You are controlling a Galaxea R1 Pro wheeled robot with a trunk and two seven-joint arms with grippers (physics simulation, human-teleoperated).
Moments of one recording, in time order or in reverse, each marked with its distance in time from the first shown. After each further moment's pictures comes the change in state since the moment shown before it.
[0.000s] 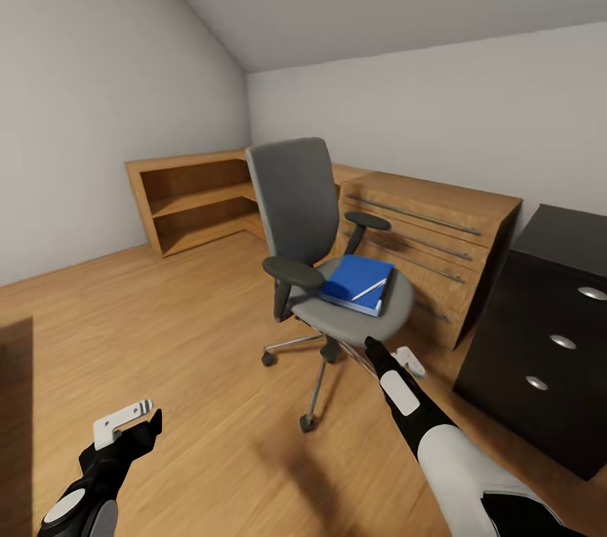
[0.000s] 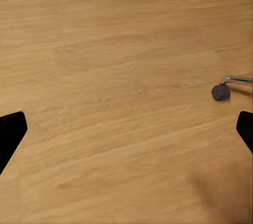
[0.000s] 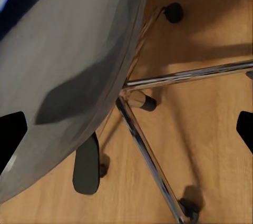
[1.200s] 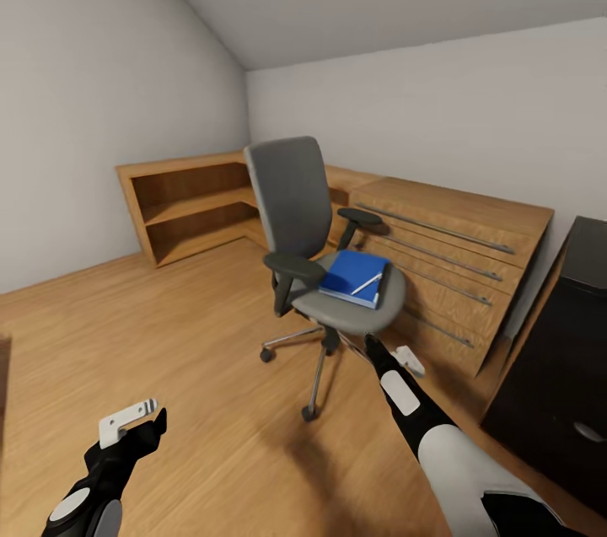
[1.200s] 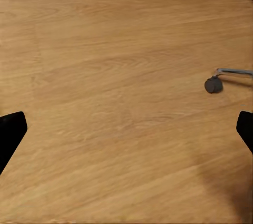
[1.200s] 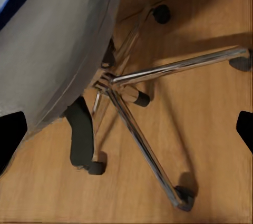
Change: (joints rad) left arm 0.000 0.000 -0.020 0.000 -0.001 0.000 0.000; right arm 0.000 -0.002 0.003 0.000 -0.003 -0.001 0.014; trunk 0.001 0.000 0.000
